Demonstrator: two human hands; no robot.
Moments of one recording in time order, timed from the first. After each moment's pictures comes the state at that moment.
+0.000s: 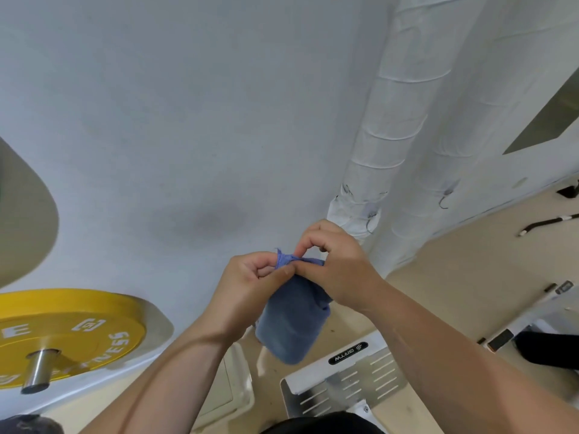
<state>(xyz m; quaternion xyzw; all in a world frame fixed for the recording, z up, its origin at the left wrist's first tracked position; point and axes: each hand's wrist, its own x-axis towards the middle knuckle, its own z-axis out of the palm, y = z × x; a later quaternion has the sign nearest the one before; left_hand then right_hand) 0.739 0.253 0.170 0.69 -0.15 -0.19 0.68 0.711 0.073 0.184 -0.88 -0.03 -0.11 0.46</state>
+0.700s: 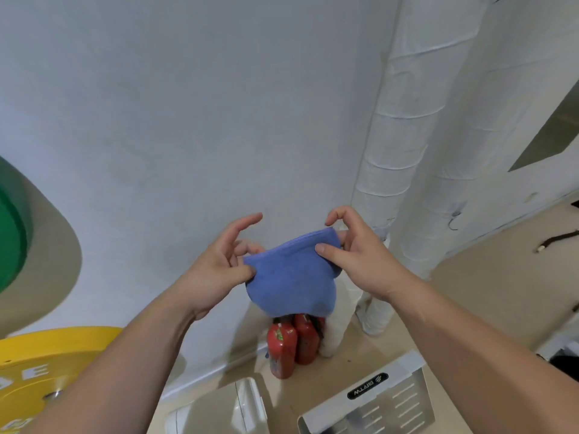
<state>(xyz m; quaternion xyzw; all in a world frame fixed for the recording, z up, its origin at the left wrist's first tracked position) 0.815 0.299 0.213 0.69 -0.21 -0.24 0.65 0.743 0.050 0.219 -0.76 -0.01 -0.05 0.65</state>
